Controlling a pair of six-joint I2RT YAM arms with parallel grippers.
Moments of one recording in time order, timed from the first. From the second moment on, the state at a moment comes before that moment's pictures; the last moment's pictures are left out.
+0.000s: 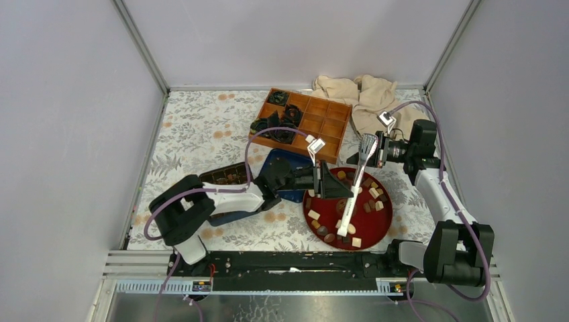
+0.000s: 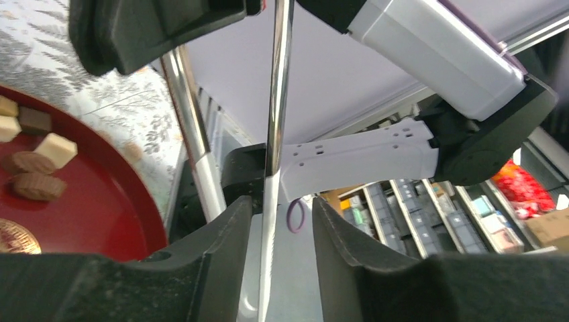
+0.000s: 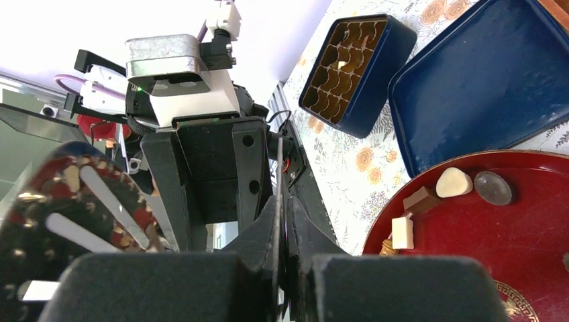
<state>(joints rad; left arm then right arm) -0.95 1.65 0.81 1.00 0.57 -1.08 -0.08 1.22 0.77 -0.05 -1.42 0.54</state>
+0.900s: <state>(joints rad) -1.09 1.51 0.89 0.96 0.48 -0.83 -0.08 1.33 0.77 -0.13 -1.52 0.61</state>
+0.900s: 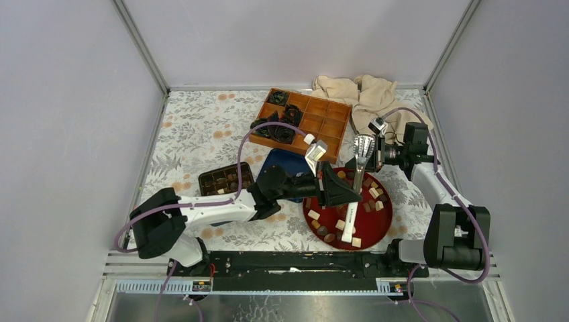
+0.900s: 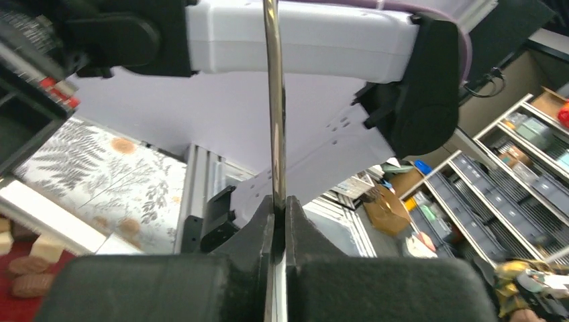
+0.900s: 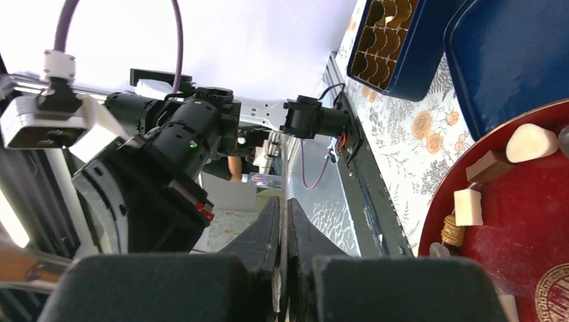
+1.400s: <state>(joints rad) -1.08 1.48 0.64 1.19 0.32 -0.86 -0.09 1.24 0.89 -0.32 -1.47 0.28</state>
